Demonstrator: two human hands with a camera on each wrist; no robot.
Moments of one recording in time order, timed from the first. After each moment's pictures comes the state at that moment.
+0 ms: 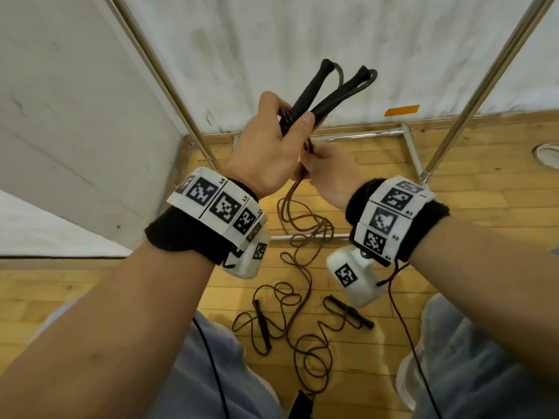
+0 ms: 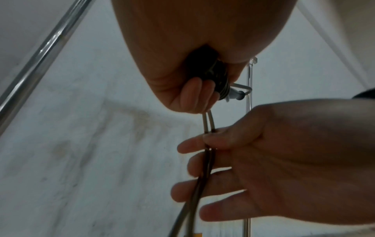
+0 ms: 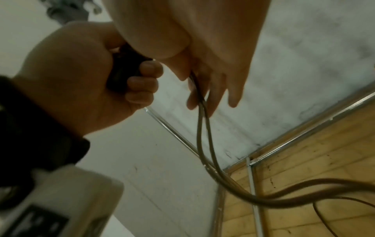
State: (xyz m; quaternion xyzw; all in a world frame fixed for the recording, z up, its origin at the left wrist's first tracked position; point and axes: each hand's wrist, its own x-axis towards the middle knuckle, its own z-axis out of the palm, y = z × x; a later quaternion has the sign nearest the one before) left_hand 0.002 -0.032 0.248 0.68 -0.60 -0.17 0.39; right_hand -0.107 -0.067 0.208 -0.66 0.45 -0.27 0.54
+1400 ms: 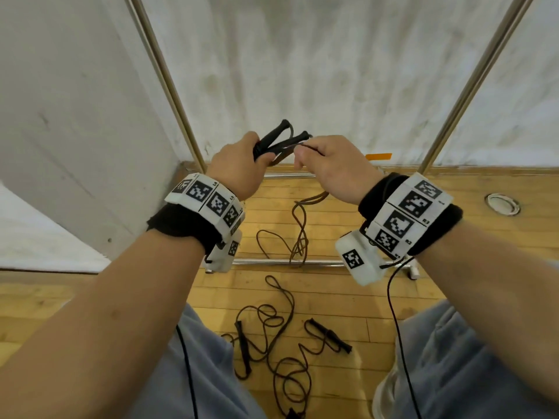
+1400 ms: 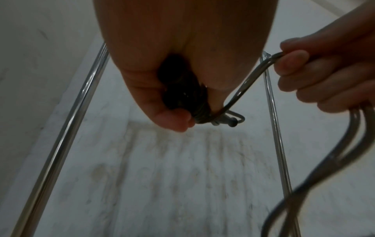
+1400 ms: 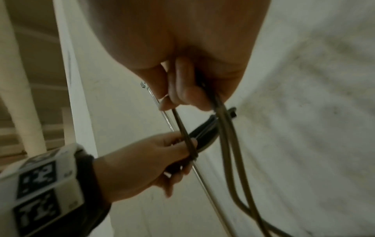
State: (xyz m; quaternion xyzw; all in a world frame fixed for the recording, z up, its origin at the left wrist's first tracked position) left_hand 0.037 -0.027 0.256 0.77 -0.59 -0.06 0.23; right_hand -0.138 -0.059 0.283 -0.84 0.35 -0.27 0.32
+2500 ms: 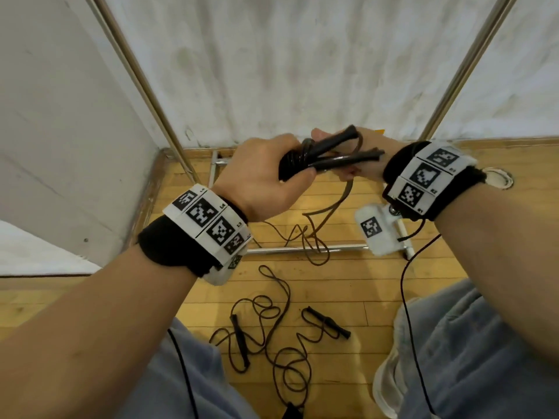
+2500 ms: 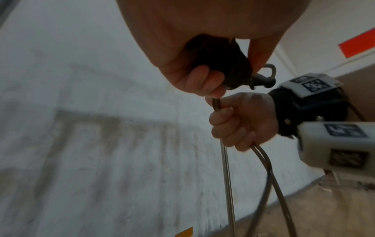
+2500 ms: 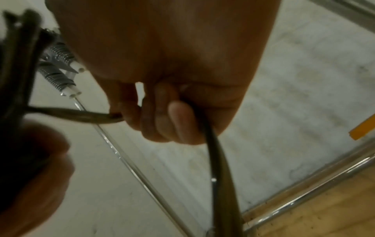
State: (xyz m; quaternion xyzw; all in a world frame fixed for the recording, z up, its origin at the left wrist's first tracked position) left_hand -0.003 -0.007 0.256 0.60 -0.73 -0.09 0.31; right_hand -0.162 -0.118 0.248 -0.70 0.42 -0.14 0.56
